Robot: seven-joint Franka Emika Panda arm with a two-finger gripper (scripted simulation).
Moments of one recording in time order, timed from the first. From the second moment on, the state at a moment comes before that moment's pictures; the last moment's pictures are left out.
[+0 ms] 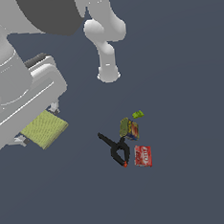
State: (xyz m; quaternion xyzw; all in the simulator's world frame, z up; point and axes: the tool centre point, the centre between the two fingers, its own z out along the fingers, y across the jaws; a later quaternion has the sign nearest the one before) arm 0.133 -0.169 0.367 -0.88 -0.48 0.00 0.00
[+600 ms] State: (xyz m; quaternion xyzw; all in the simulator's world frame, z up) arm 0.143 -0.195 0.390 -0.88 -0.48 0.00 0.00
